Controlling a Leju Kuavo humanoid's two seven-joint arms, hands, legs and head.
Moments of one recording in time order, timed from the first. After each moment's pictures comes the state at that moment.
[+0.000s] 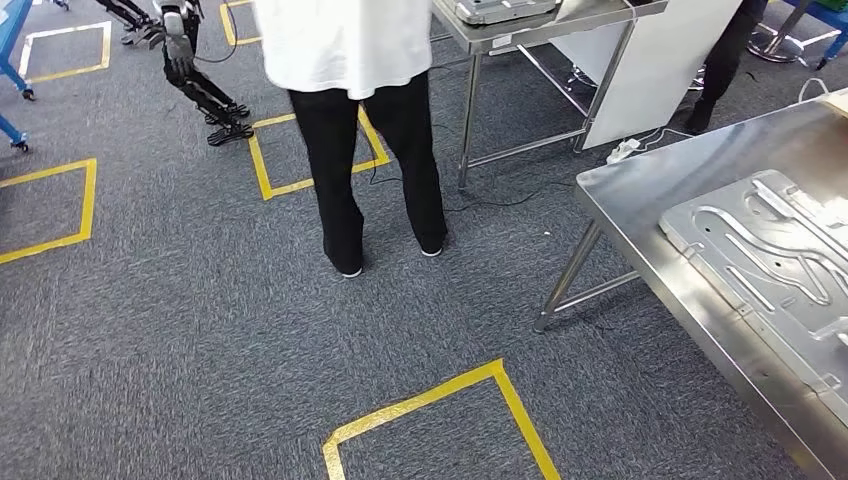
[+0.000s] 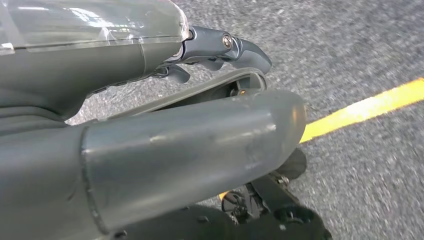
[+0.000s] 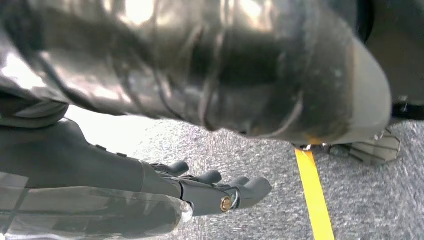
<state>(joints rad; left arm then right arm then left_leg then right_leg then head) -0.06 -0.13 1.27 -0.22 -1.35 0.02 -0.38 -0.01 0.21 -0.76 -0.21 0.80 0.03 0.02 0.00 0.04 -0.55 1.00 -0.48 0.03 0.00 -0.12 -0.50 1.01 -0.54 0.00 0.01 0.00</state>
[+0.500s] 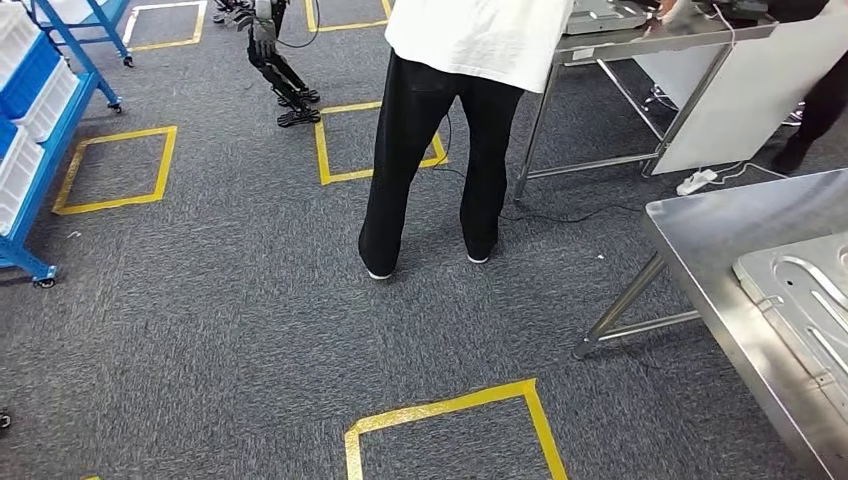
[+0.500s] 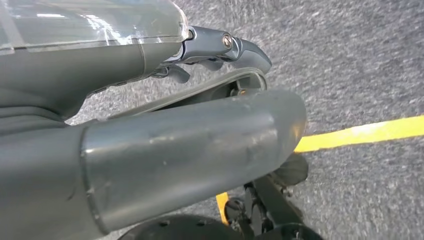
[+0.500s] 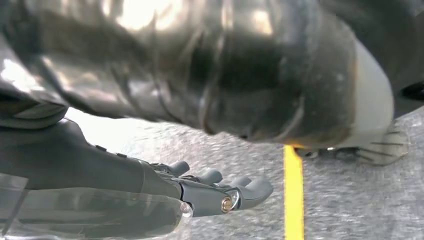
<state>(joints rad) -0.06 -0.13 1.27 -0.22 -1.35 0.02 -0.38 -0.01 0.21 -0.76 -0.21 0.81 0.03 0.03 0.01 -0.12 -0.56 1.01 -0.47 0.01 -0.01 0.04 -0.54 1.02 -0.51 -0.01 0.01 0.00</state>
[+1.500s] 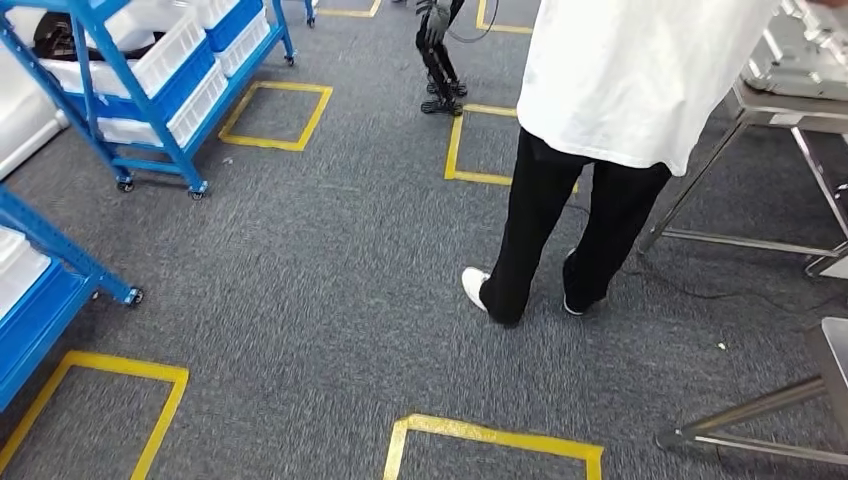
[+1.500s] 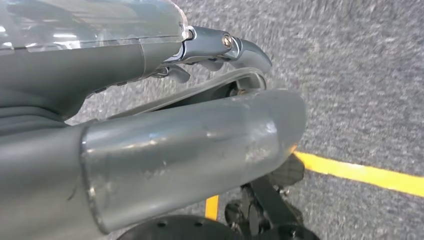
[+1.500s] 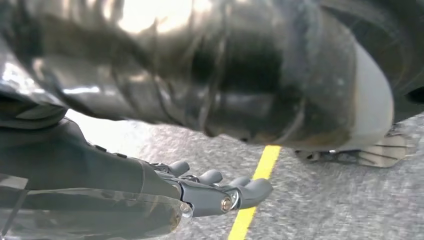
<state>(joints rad) -0.06 -0.12 1.27 -0.22 -1.35 0.02 -0.38 -0.01 0.21 -0.76 -0.20 0.84 0.03 0.03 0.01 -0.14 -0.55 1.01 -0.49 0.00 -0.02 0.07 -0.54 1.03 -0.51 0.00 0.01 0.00</state>
